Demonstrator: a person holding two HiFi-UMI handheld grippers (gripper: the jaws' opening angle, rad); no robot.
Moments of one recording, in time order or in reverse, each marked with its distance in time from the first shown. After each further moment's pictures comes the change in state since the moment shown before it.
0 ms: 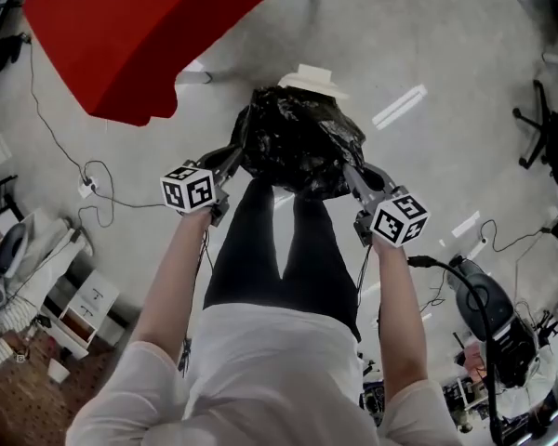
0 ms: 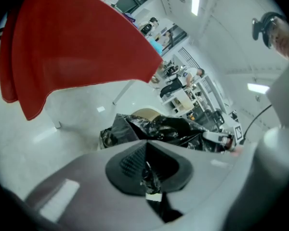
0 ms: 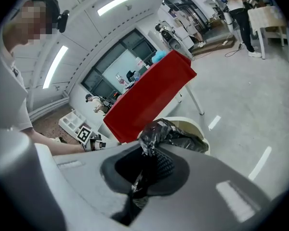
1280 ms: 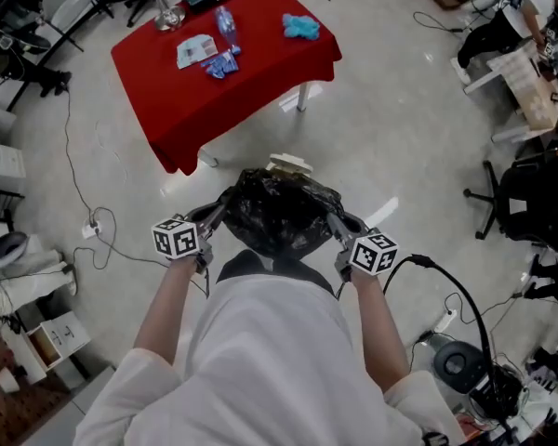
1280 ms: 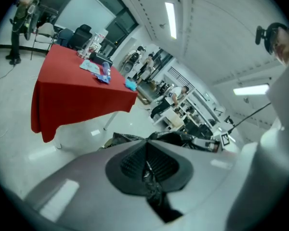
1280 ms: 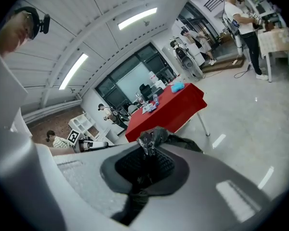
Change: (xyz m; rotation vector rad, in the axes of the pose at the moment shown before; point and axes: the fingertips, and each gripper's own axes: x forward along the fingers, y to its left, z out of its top) left arm -0.216 -0.214 0.023 0.101 -0.271 -0.031; right arm -0.190 0.153 0.078 -0.124 -0.138 0.052
